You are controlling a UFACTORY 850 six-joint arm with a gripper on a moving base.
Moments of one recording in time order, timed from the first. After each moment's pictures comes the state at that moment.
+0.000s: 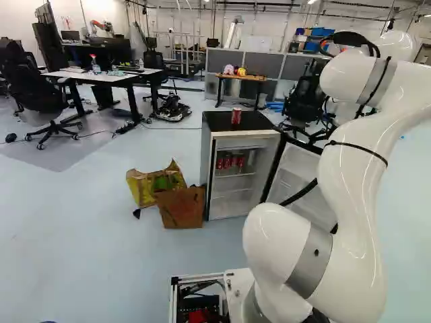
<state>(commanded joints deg) -46.5 -42.9 -92.6 5.9 -31.4 0.0</state>
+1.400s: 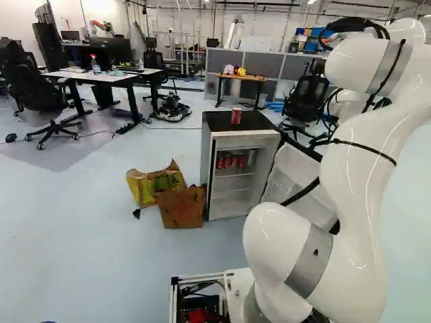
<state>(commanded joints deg) -47.5 -35.6 -81.5 5.9 -31.4 0.0</state>
